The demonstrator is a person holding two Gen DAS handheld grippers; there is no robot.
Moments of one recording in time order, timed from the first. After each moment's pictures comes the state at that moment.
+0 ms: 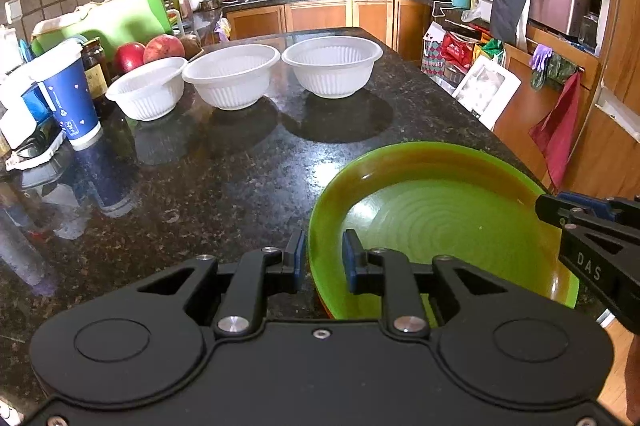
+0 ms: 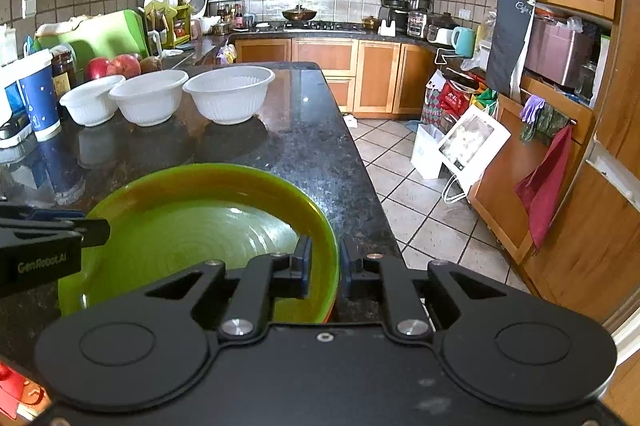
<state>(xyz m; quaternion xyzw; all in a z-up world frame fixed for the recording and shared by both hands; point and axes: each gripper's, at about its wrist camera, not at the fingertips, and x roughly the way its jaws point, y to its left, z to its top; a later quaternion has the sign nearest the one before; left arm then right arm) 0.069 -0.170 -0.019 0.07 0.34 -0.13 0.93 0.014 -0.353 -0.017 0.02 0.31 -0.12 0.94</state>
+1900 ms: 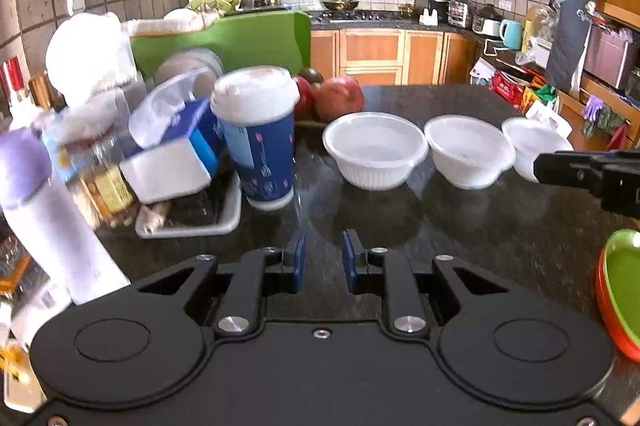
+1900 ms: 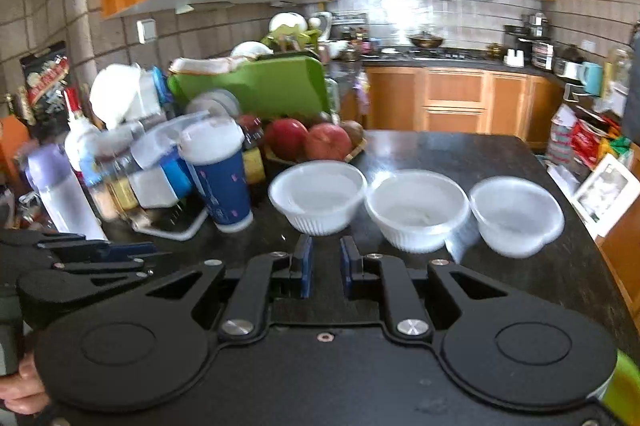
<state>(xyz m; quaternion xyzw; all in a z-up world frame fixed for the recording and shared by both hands) 0.179 0.064 0.046 0.05 0.32 -0.11 0.94 0.159 -0.137 0.085 0.04 0.28 0.06 0.96</state>
